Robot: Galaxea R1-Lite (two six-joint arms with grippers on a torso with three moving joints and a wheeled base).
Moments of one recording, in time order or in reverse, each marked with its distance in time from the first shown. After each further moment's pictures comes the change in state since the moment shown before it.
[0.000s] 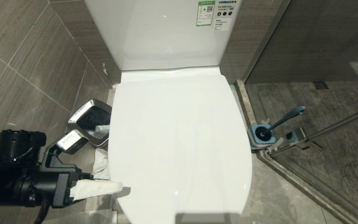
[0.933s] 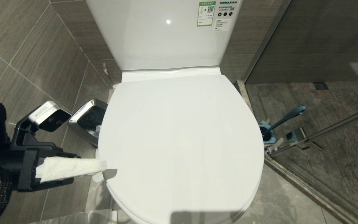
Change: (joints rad) left arm -0.018 -0.150 -0.128 0.000 -0.013 -0.196; right arm 0.000 0.000 0.000 -0.001 0.000 0.000
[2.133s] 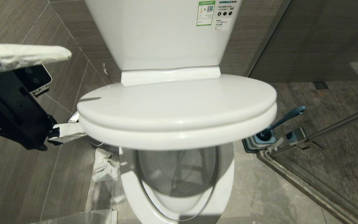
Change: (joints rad) left arm 0.017 -0.069 -0.177 -0.366 0.022 -1.056; right arm 0.000 0.000 0.000 0.001 0.000 0.000
